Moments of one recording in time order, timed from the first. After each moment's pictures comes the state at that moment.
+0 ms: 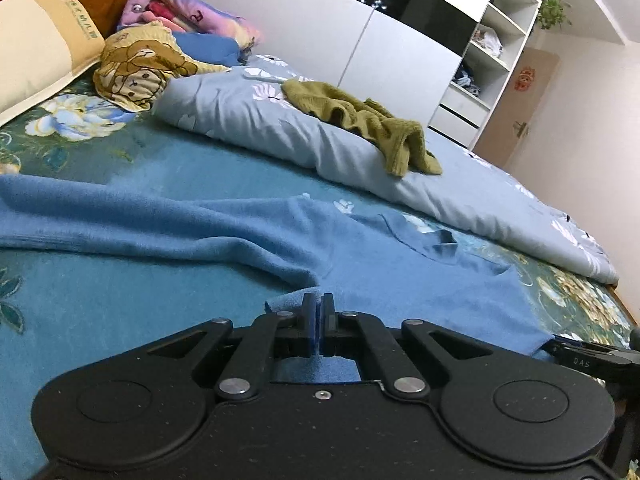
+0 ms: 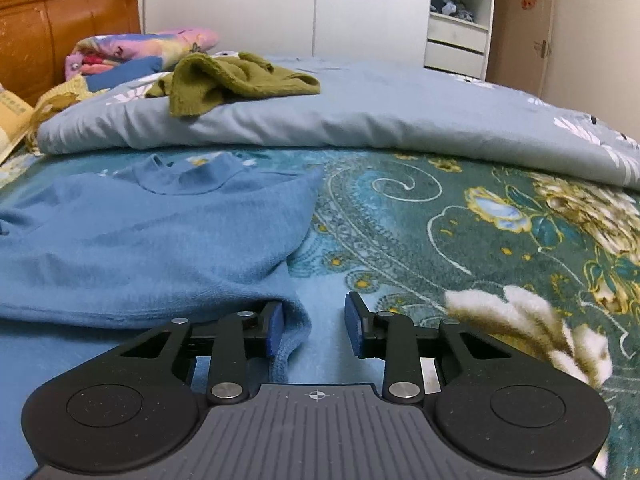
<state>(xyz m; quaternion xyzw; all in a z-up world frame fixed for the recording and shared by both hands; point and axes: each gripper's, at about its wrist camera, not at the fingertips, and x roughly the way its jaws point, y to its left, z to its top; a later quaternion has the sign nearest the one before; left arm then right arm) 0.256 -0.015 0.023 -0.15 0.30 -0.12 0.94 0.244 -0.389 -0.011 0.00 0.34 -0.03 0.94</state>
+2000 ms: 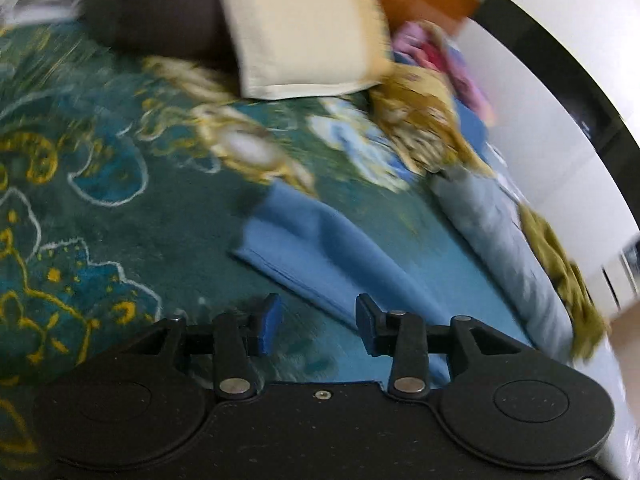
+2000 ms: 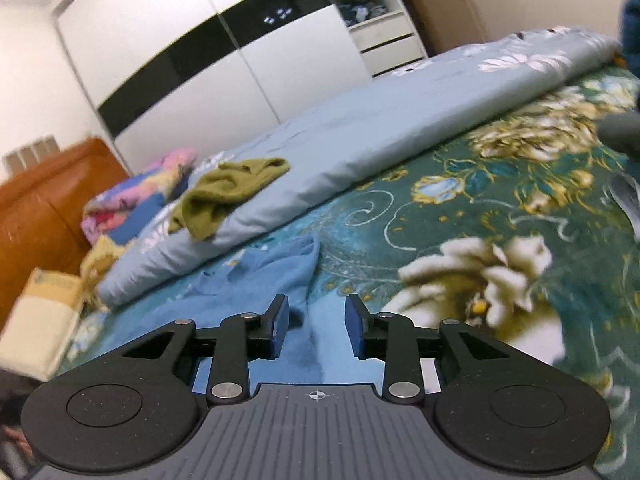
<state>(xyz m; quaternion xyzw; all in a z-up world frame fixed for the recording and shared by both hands) 0.250 0.171 0.006 -0.36 0.27 0.18 0.87 0.138 -0.446 0.044 0.27 0.24 -0.03 0.93</state>
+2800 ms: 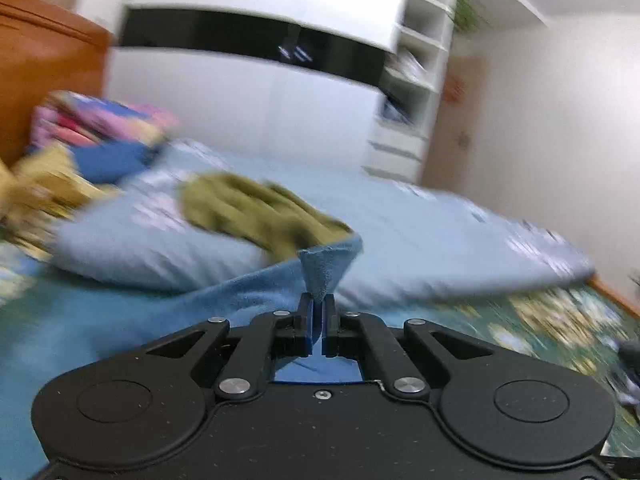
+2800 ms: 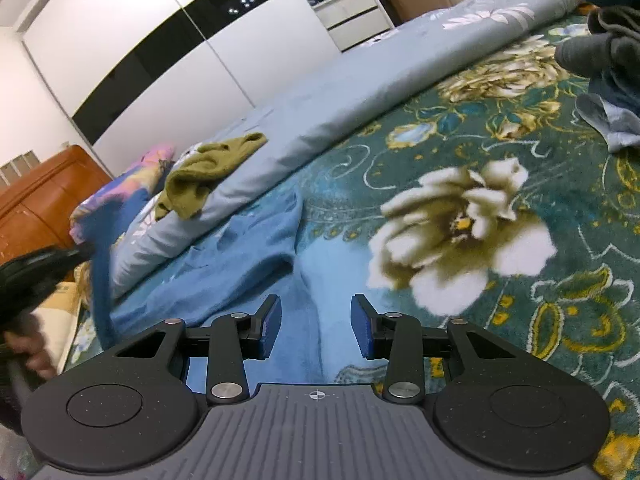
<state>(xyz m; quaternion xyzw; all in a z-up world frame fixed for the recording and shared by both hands) 0.283 -0.166 0.092 -0.05 0.21 -0.21 0.95 0.119 -0.437 0.012 0.30 0.28 -0.05 0.91</state>
